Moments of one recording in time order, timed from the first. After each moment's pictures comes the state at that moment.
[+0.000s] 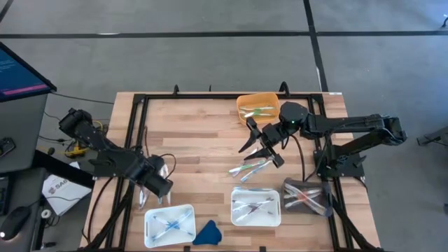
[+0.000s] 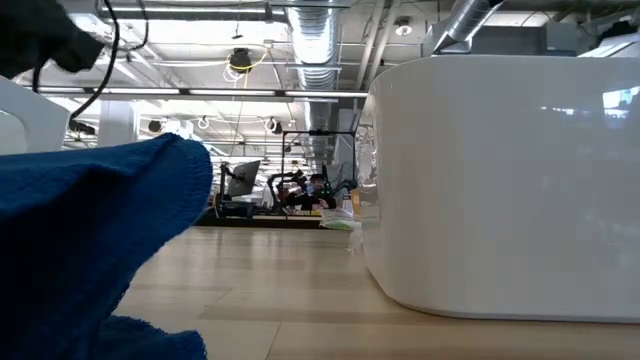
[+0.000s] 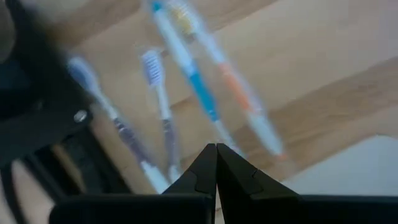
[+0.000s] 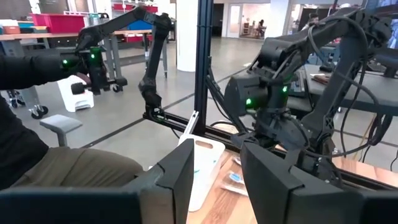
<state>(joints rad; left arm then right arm) -0.60 1.27 0.91 -1.20 -0.06 -1.71 -0.07 1.26 0.99 0.19 -0.63 -0.10</state>
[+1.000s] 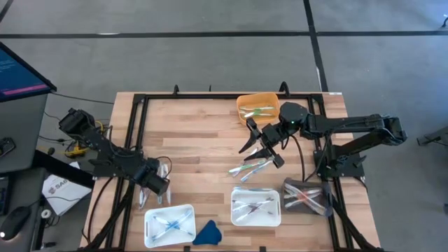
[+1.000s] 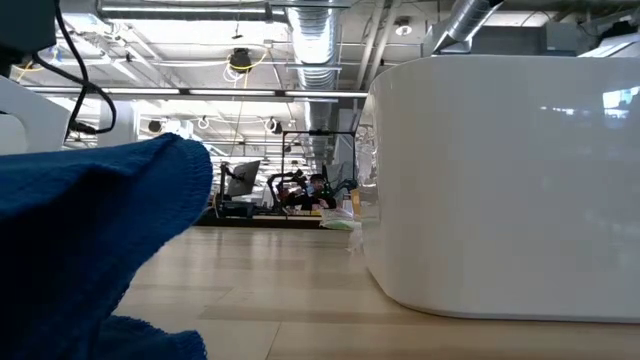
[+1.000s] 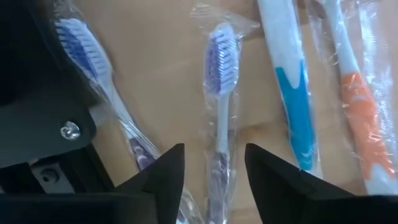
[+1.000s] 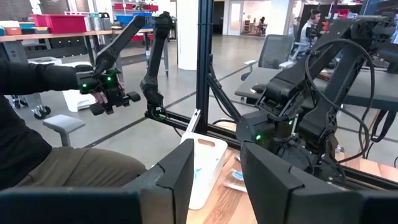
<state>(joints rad) -0.59 1.27 0.55 -0.90 0.03 -1.85 -0.07 1.26 0.99 0.18 -0.63 -0.09</state>
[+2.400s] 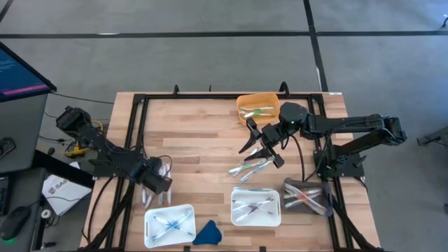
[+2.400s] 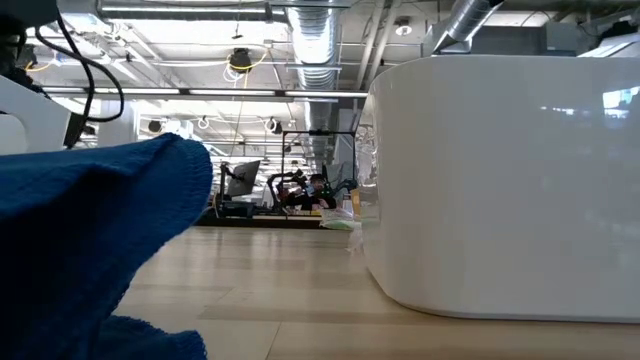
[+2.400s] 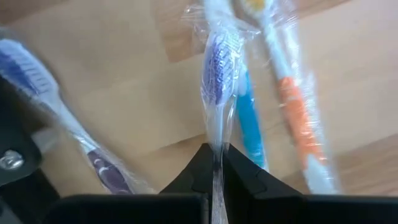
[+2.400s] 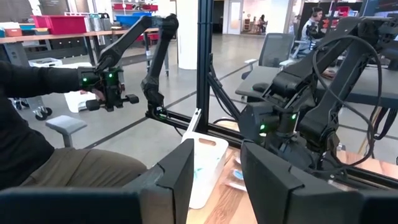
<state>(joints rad) -0.59 1.19 0.52 -0.81 -0.06 -1.81 -0.07 1.26 0.99 0.18 -0.63 -0.08</state>
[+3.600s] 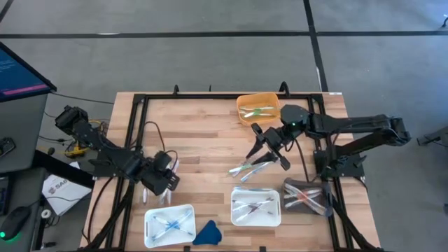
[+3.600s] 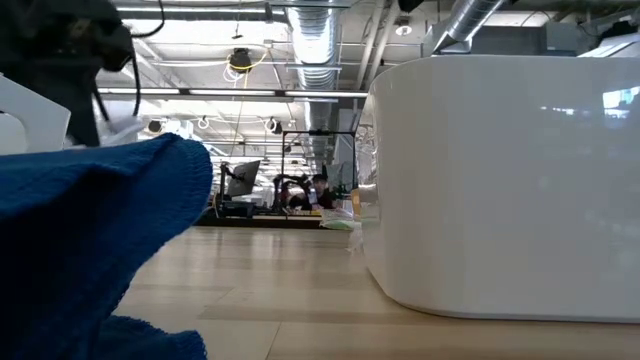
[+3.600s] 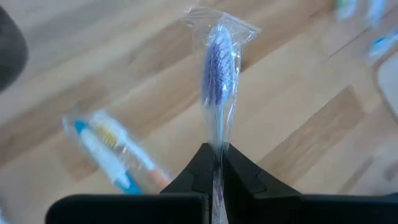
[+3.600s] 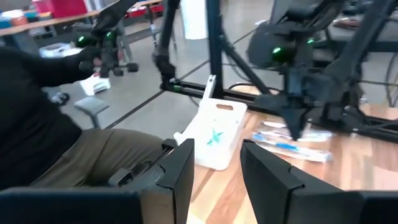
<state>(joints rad) -0.59 1.15 0.71 -0.82 -0.44 -1.53 -0.05 1.20 0.99 -0.05 -0.63 -0.07</state>
